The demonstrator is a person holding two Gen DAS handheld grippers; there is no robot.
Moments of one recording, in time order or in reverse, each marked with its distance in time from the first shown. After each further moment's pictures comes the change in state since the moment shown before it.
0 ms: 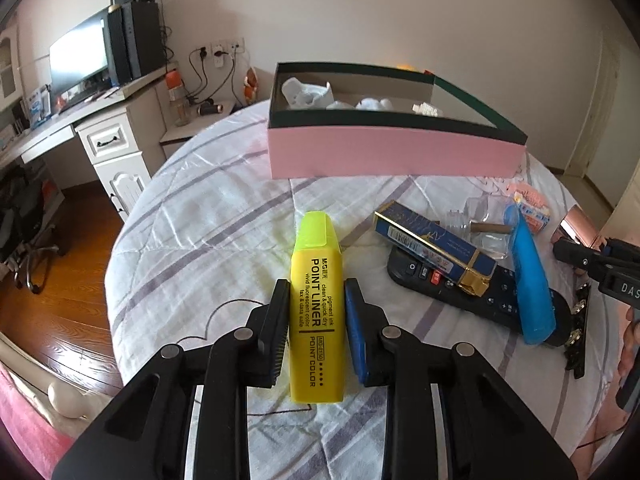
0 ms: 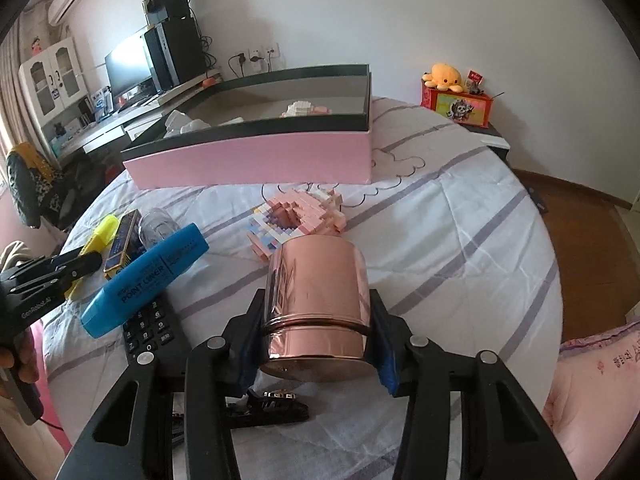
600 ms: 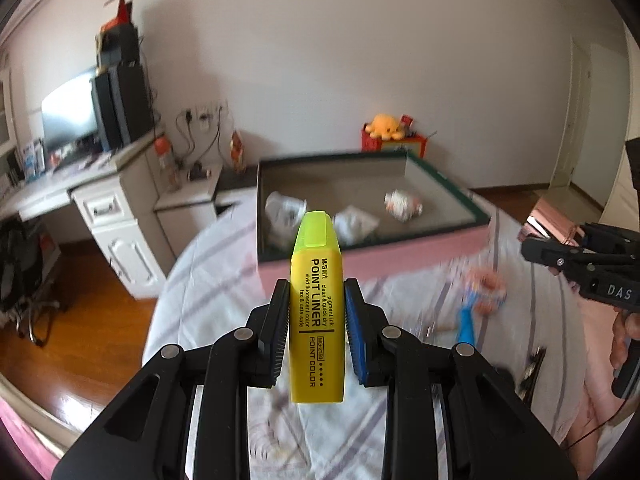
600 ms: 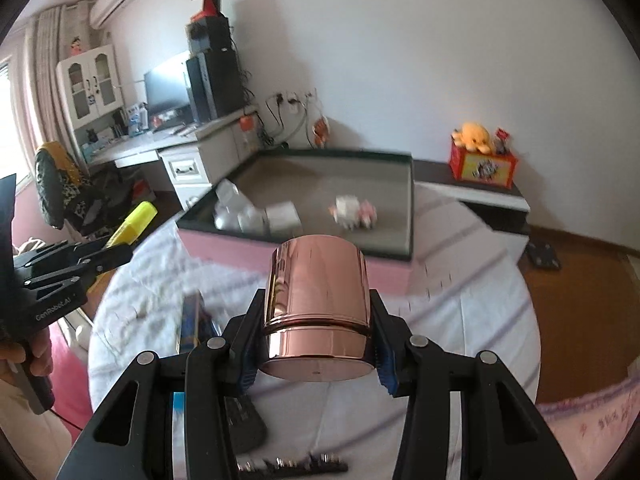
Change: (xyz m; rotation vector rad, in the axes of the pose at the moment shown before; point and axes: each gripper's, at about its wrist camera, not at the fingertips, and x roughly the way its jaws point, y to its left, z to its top) left arm -0.054 -0.016 0.076 0.095 -0.181 -0.030; right arm -0.045 0.034 0.073 -0.111 -0.141 0.073
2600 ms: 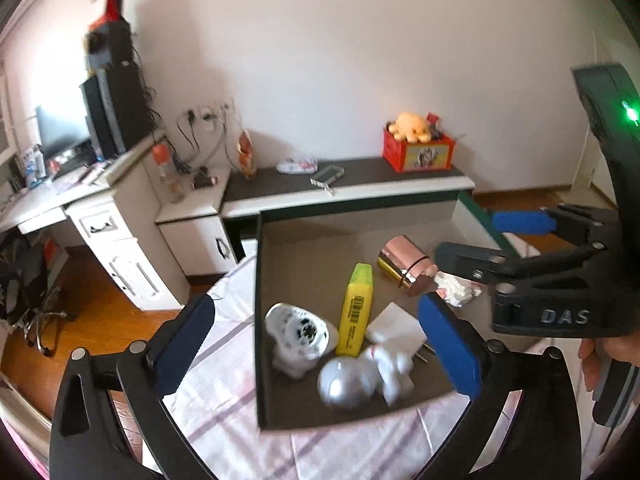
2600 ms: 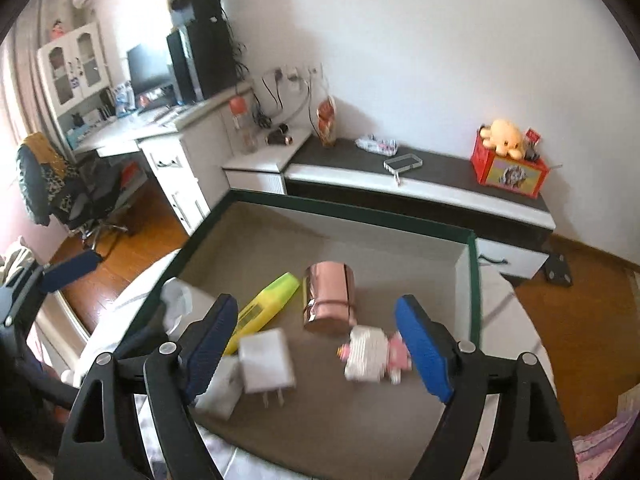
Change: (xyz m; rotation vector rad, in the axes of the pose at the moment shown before) left arm 0.106 0.020 0.094 -0.017 0.036 0.063; right arm 0.131 0.004 0.125 -0.021 0.122 0.004
